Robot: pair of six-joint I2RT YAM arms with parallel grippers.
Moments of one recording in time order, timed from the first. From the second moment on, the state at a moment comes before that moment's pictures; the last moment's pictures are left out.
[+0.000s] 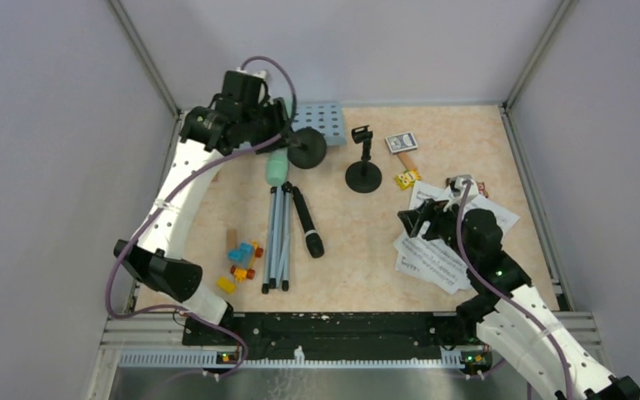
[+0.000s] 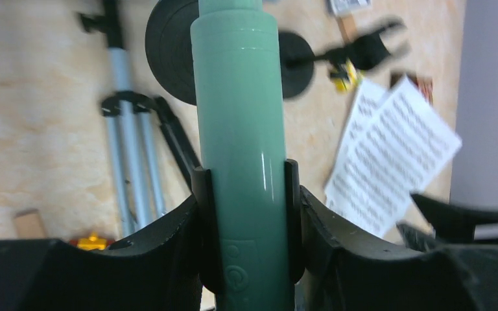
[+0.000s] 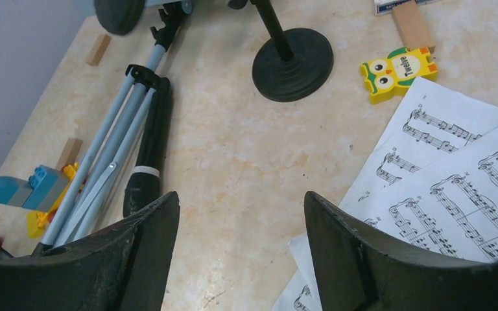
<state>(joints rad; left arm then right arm) -0.31 1.58 1.91 -1.04 0.10 -0.54 0.44 0.56 0.44 -0.13 -0.04 0.43</state>
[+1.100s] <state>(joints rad) -0.99 1.76 1.74 -1.05 0.10 -0.19 0.44 0.28 0.28 0.17 -0.56 0.23</state>
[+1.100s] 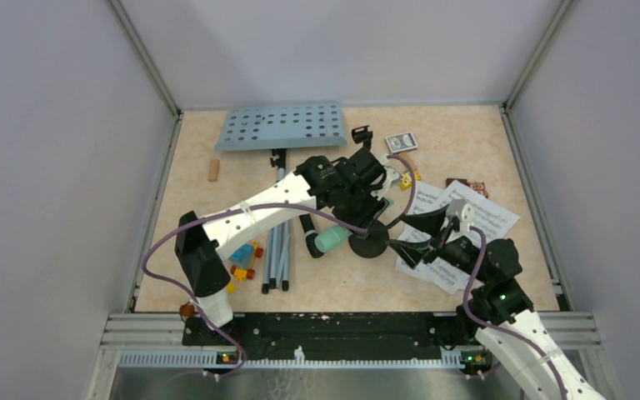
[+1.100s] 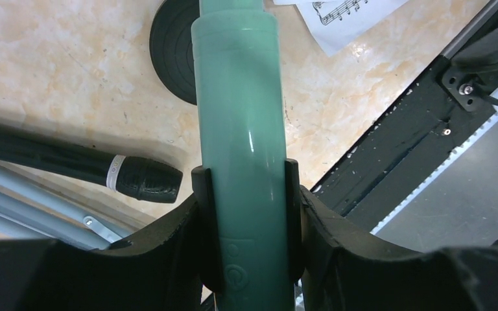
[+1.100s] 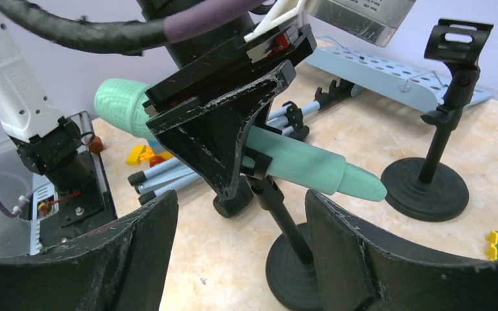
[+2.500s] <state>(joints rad) -1.02 1.68 1.83 -1.12 -0.15 -0.14 0.59 1.05 0.10 1.09 -0.50 0.19</state>
